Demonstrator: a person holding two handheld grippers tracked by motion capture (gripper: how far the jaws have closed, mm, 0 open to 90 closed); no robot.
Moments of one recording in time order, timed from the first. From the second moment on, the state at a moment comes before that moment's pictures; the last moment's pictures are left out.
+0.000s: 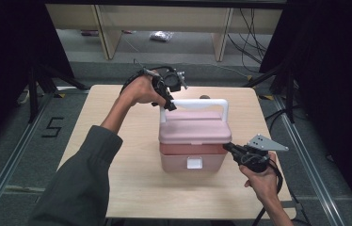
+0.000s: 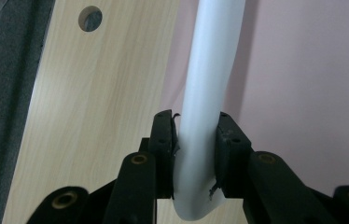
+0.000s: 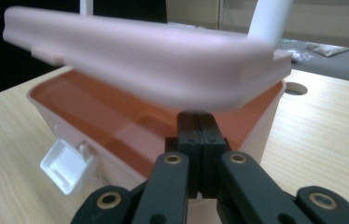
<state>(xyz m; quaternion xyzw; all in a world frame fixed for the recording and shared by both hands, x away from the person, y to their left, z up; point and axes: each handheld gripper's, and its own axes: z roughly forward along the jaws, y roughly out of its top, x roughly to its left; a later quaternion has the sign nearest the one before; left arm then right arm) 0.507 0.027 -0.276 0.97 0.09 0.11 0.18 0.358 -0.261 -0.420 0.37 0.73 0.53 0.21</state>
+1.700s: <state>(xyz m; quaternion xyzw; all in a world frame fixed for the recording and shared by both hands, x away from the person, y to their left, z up) 0.394 0.132 -0.347 0.85 0.32 0.17 0.38 0.366 -0.264 -0.396 0.36 0.72 0.55 0.22</state>
